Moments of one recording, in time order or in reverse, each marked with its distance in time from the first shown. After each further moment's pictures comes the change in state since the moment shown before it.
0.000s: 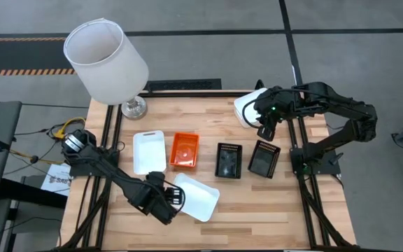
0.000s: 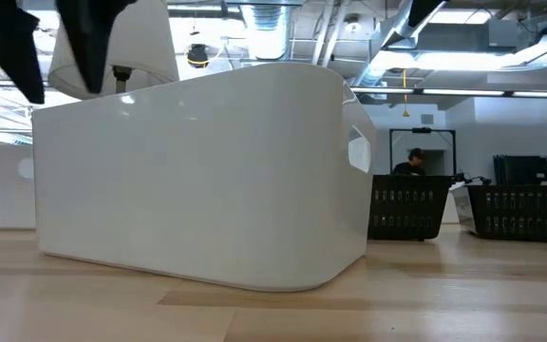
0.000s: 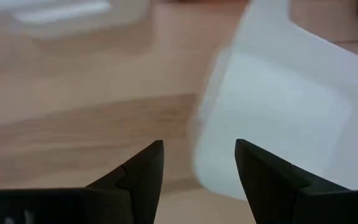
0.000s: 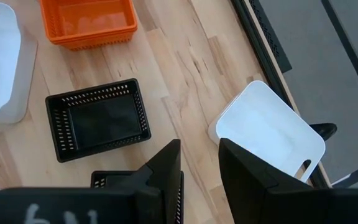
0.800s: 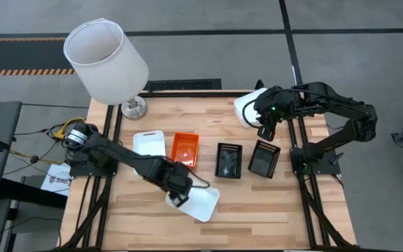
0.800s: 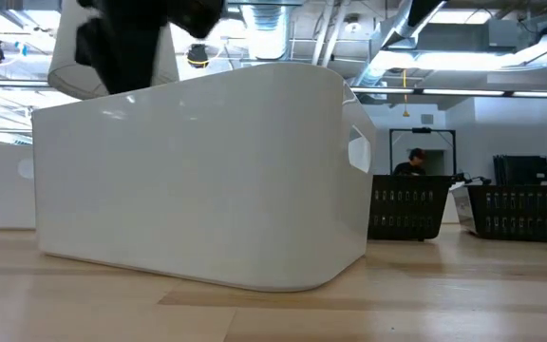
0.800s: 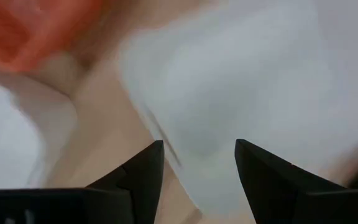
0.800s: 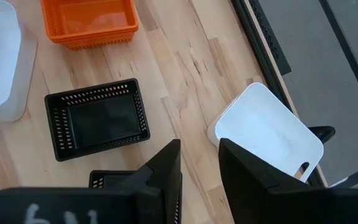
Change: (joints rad) left arm 0.243 -0.023 0.001 0.114 0.255 1.098; right arm 0.000 0.000 0.000 0.003 0.000 -0.017
